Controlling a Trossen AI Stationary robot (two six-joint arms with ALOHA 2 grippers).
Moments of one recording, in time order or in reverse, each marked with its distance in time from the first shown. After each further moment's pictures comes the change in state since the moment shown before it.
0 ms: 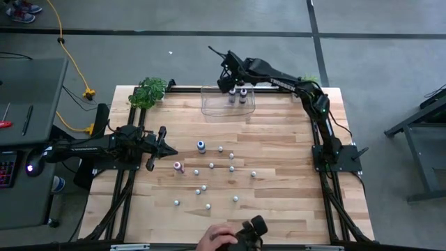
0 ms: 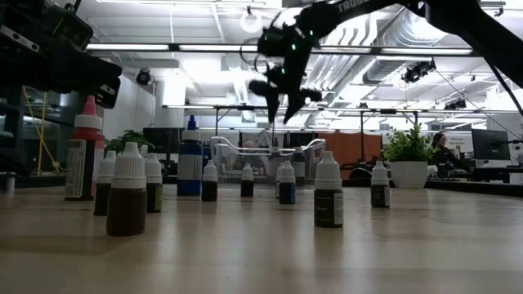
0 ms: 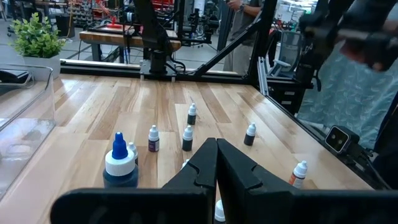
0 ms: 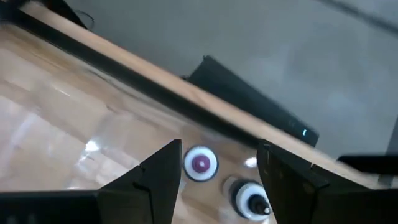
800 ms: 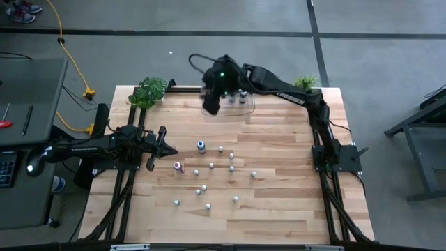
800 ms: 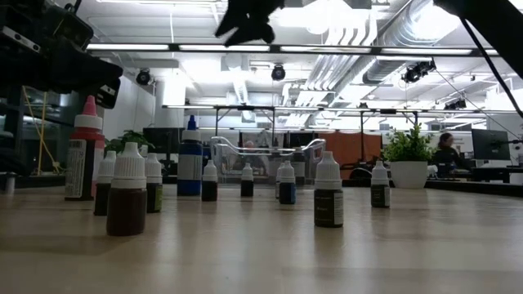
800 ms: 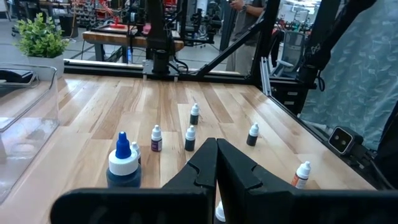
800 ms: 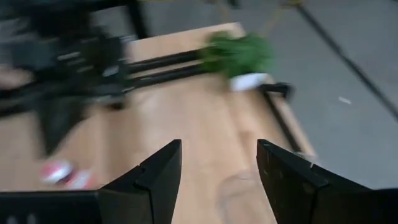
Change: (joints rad) left arm 0.000 0.000 0.000 0.000 -0.013 0.000; right arm 0.258 -0.060 0.230 0.085 -0.355 -0.442
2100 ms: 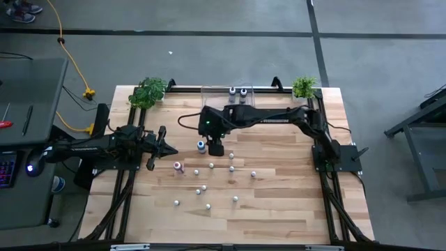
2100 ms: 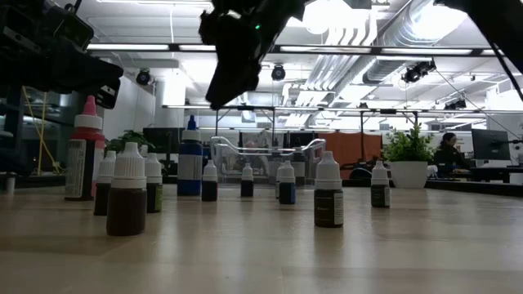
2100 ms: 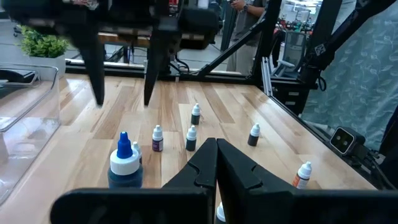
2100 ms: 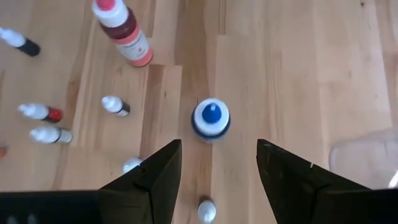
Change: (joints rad) left arm 0.000 0.000 0.000 0.000 -0.005 0.000; right arm 0.177 0.060 -0.364 0.079 -0.041 -0.104
